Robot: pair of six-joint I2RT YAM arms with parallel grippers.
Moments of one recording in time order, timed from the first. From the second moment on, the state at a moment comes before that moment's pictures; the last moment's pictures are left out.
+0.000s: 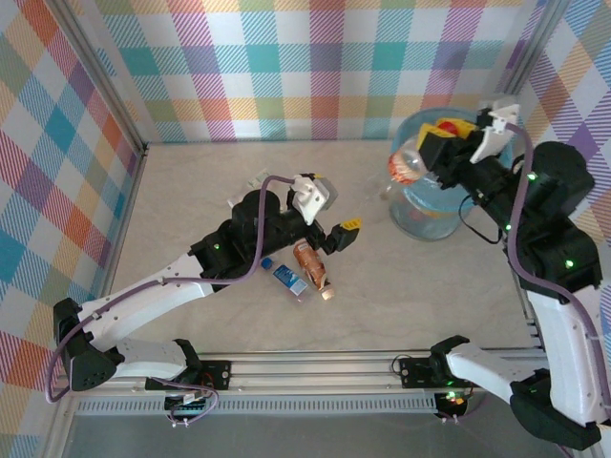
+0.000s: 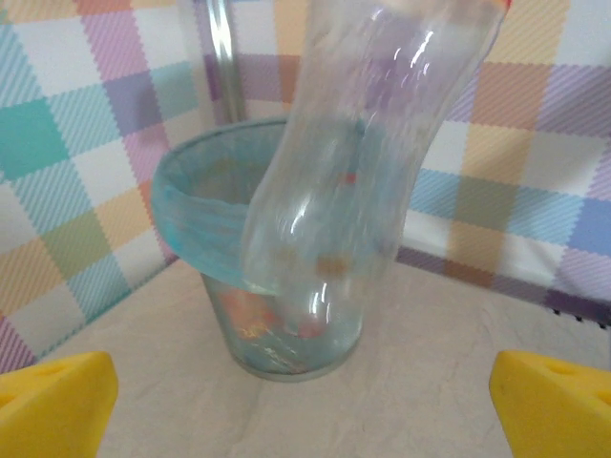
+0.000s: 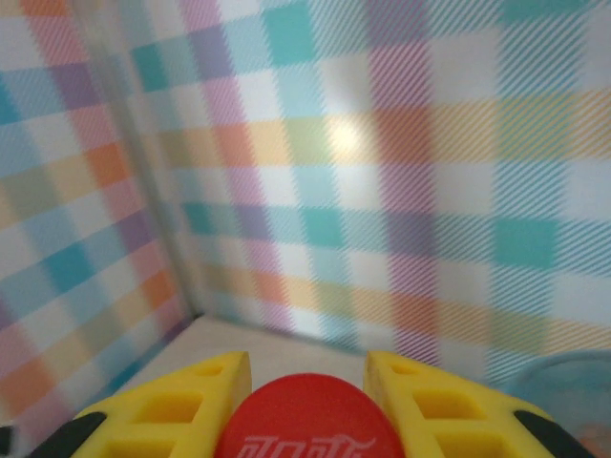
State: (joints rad) left arm -0.97 1.25 1.20 -0.03 -0.01 0.07; right arm 0.41 1.02 1.74 -0.66 -0.05 0.11
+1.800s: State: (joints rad) left arm -0.97 1.23 1.08 -0.01 -0.20 -0.03; right arm 0.06 1.35 1.45 -0.44 0.06 -0.09
